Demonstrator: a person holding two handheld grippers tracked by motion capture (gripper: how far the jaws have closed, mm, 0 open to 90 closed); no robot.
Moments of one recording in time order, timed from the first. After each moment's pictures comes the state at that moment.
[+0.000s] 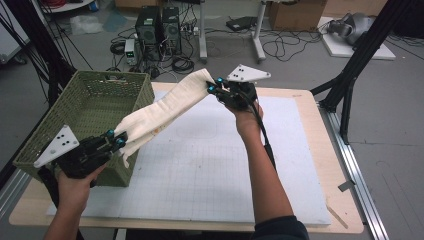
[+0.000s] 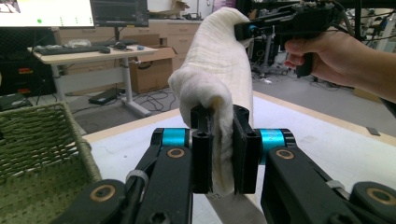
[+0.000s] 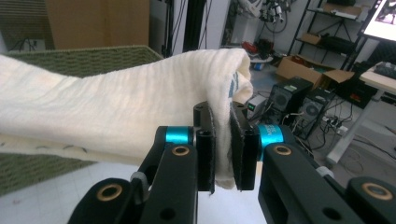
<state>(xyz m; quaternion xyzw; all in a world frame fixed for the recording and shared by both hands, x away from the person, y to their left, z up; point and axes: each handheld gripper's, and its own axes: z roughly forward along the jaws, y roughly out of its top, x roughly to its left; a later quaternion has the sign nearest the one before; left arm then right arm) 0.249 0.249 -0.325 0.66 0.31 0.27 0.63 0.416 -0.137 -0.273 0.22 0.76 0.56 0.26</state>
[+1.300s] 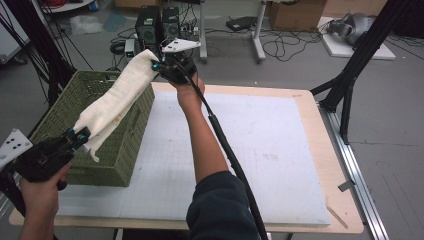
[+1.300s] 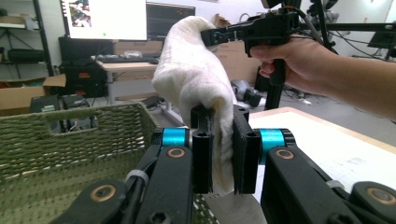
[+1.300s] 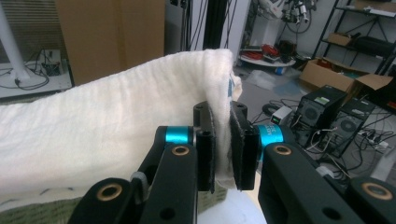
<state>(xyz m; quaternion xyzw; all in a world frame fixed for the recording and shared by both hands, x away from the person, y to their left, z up) 0.232 0.315 -0.320 0.61 0.37 0.33 0.62 0.484 0.012 -0.257 0.22 0.76 0.56 0.22</state>
